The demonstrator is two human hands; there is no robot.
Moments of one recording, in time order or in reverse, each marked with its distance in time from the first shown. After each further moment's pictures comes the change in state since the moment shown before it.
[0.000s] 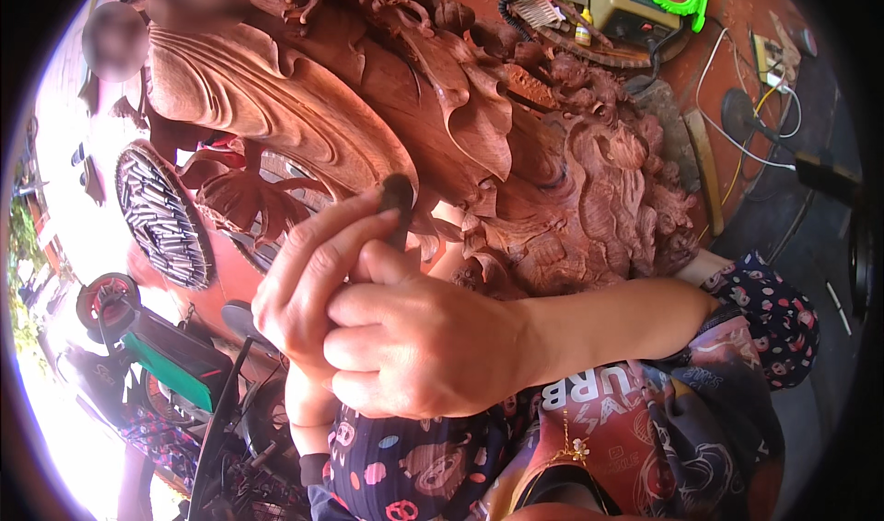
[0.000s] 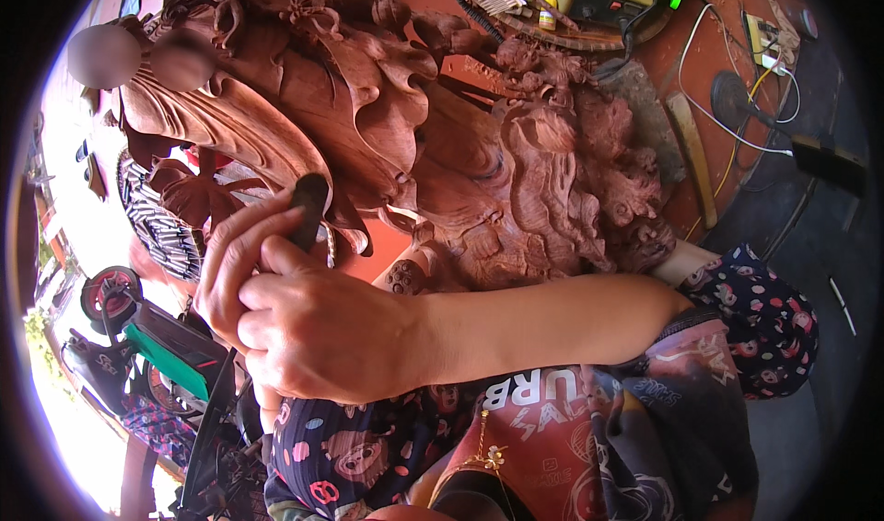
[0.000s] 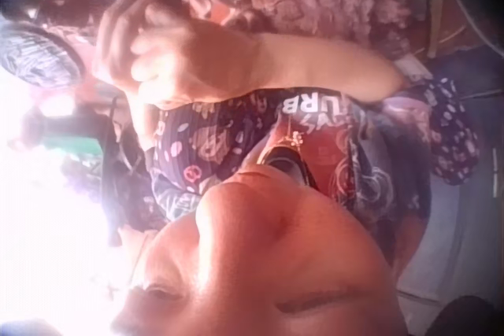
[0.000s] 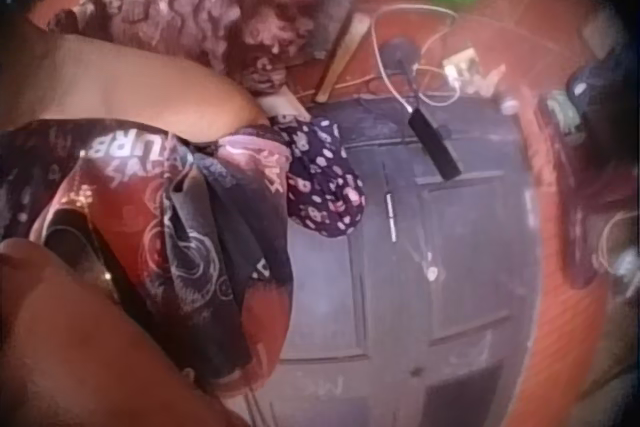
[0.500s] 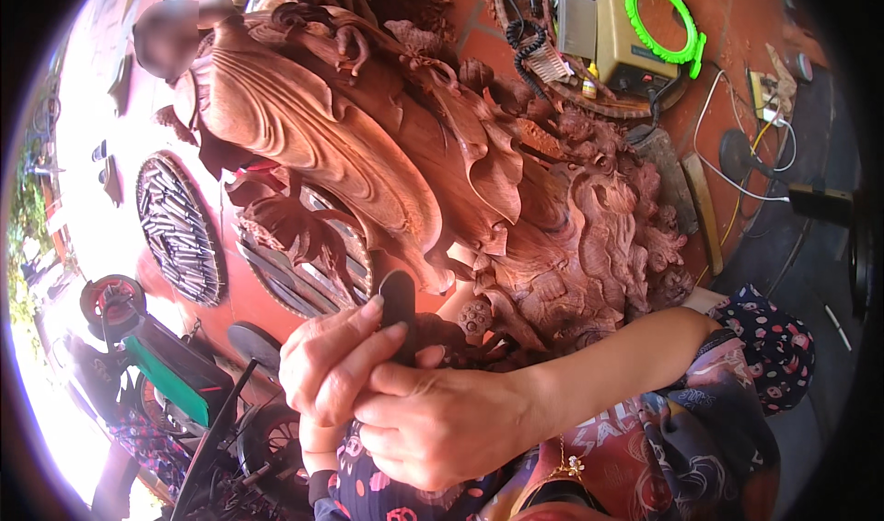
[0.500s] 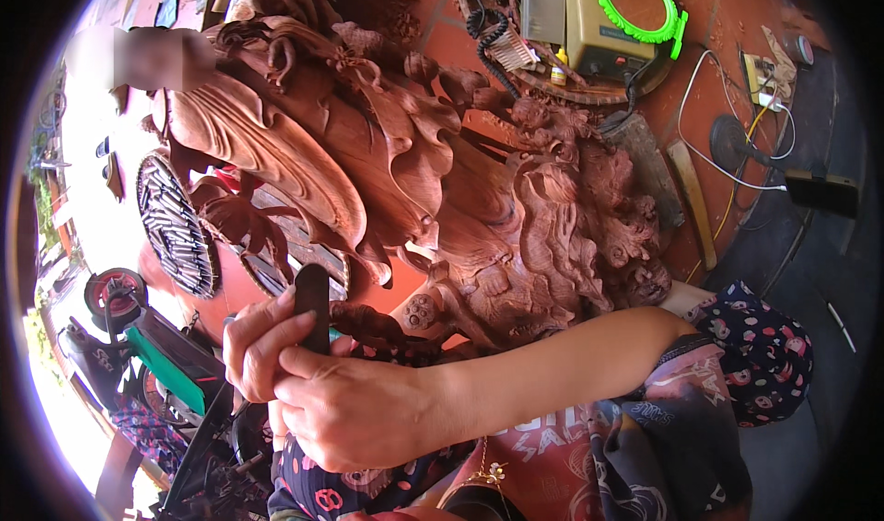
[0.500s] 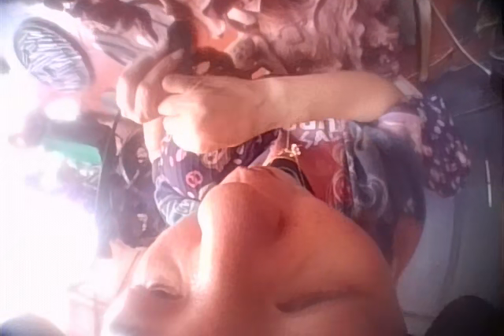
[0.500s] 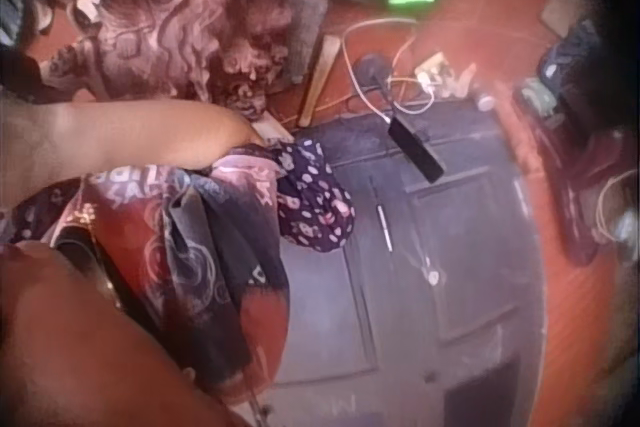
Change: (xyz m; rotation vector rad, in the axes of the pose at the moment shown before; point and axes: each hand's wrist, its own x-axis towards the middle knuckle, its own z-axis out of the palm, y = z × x) left_hand -0.040 -0.011 -0.021 0.127 0.186 0.319; right_hand 0.006 -0.037 -0.010 -0.230 -0.274 -0.217
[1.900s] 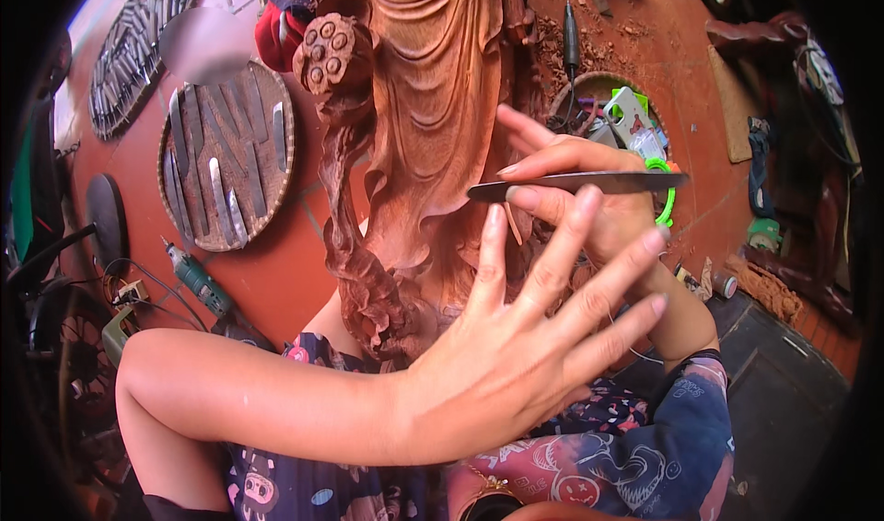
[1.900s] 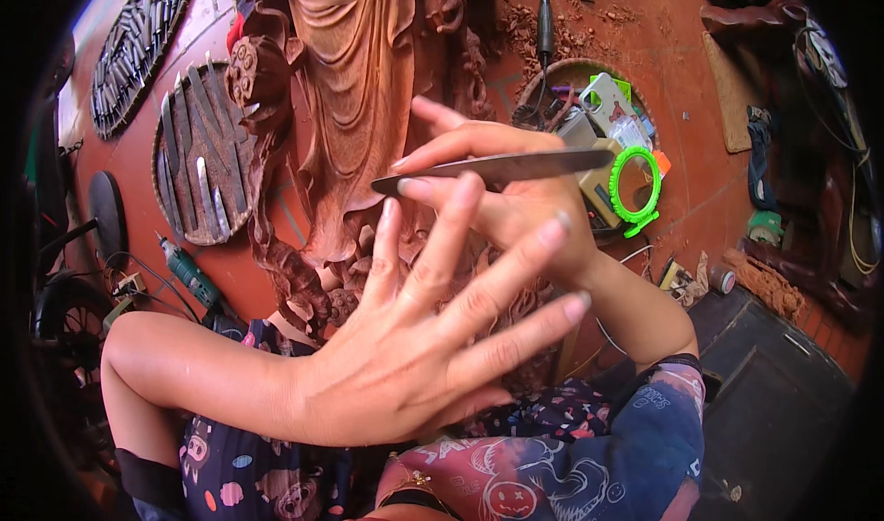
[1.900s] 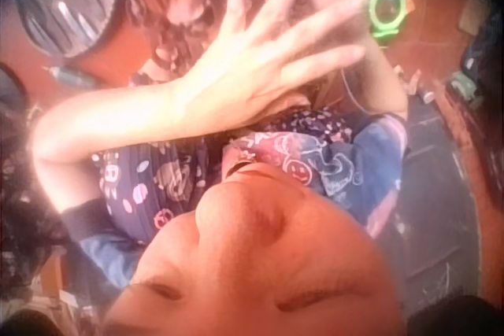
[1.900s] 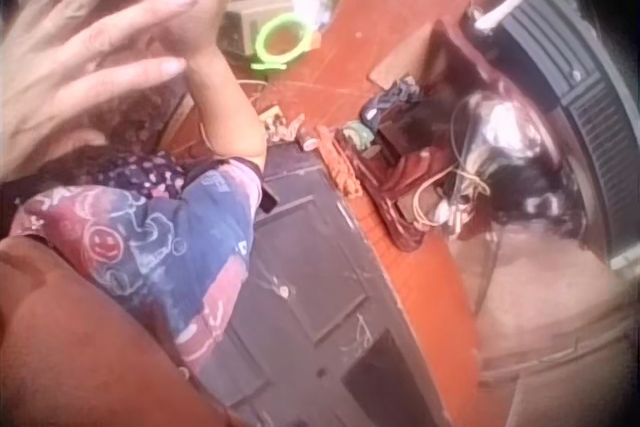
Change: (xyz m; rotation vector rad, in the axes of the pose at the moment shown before) left_hand 0.043 0.092 0.080 -0.300 -0.141 -0.262; right_hand -0.009 0.143 -0.092 0.494 -0.290 0.564
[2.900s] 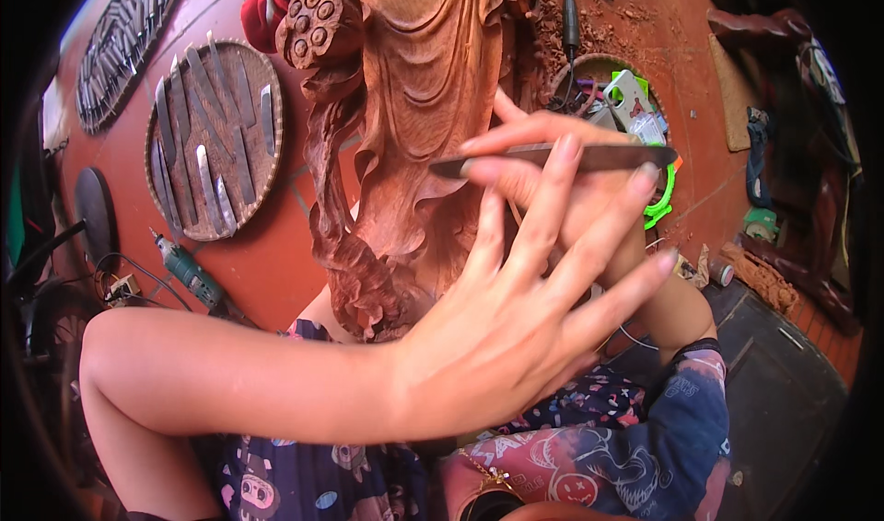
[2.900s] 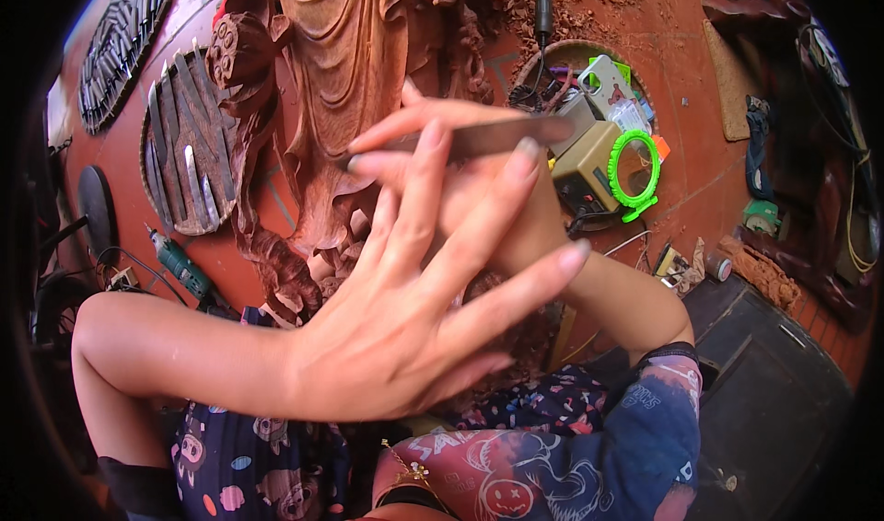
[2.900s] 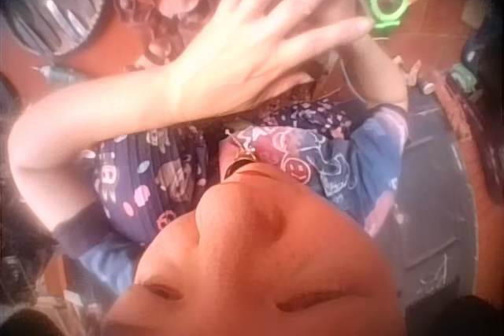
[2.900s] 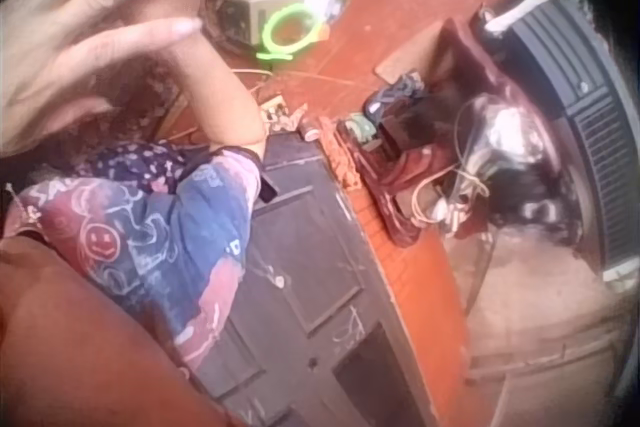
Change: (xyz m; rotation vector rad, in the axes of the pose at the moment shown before) left_hand 0.005 -0.013 0.003 -0.114 0.026 -0.005; right_hand 0.003 0.003 0.016 -0.100 -0.041 -0.099
